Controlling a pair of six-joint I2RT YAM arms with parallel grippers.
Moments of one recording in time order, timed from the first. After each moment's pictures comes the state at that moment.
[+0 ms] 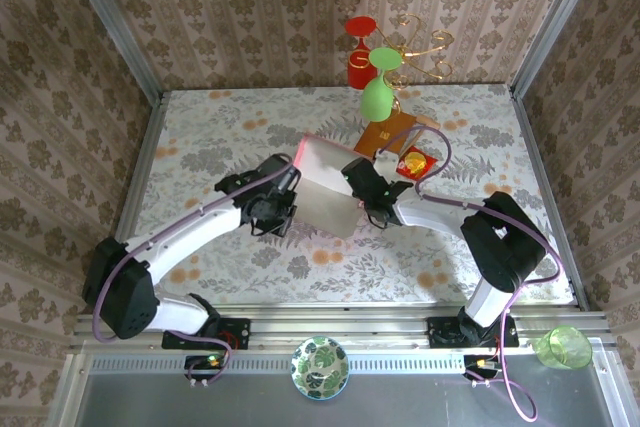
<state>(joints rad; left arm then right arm) -0.73 1.37 1.04 -0.82 -0.01 -1.81 0.68 1.69 1.00 -0.21 0.55 0.92</state>
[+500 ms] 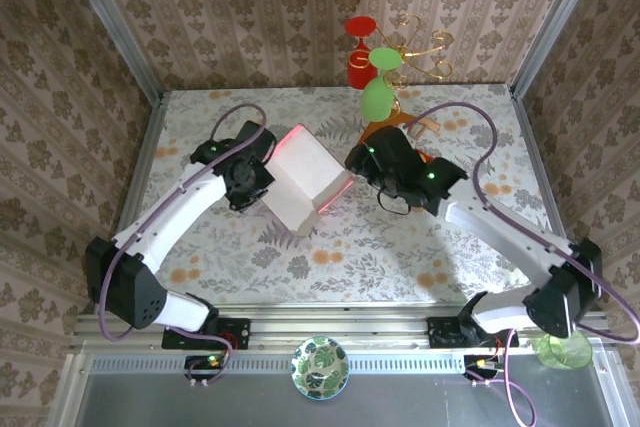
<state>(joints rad) -0.55 1.43 1.32 -1.13 -0.14 -1.11 0.68 1.34 1.25 -0.67 0.22 1.10</state>
